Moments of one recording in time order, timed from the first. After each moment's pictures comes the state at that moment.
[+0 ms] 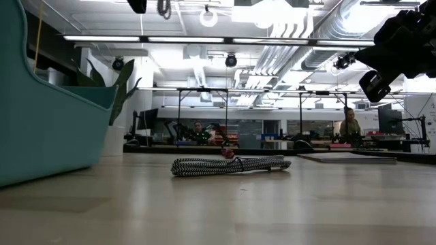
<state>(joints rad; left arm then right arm) 0.07 0.88 0.68 0.18 0.04 -0.07 0.05 0.06 0.02 0.01 -0.11 0.47</state>
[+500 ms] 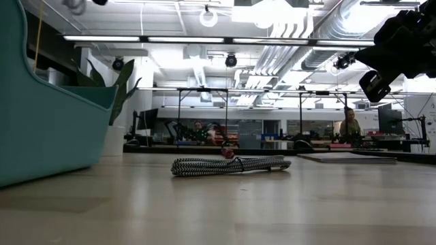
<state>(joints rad) -0.21 0.80 0.87 -0.51 0.05 -0.19 0.05 0.06 0.02 0.01 -0.11 0.47</state>
